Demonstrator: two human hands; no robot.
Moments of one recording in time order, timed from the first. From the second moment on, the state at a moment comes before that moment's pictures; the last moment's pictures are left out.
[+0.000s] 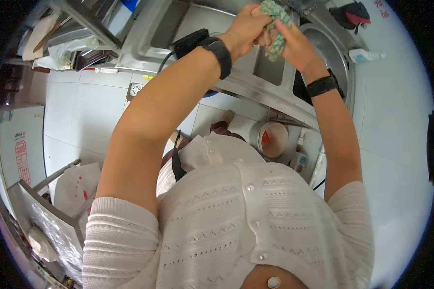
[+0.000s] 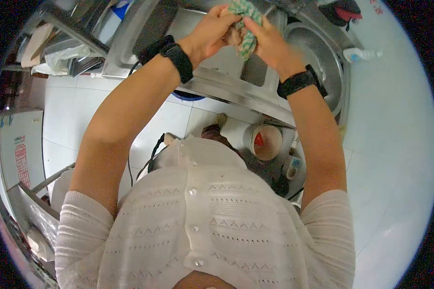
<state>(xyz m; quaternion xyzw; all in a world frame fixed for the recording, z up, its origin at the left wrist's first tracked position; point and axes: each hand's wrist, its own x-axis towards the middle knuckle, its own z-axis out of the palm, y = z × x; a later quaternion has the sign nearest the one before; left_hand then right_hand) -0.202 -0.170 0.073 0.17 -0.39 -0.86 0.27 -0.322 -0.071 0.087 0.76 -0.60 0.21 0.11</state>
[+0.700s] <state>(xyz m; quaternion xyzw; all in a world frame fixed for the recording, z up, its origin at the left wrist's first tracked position) 0.014 -0.303 -0.025 0.42 -0.86 -0.26 0.14 -0.194 -0.100 0.079 0.14 -0.58 0.62 -0.51</state>
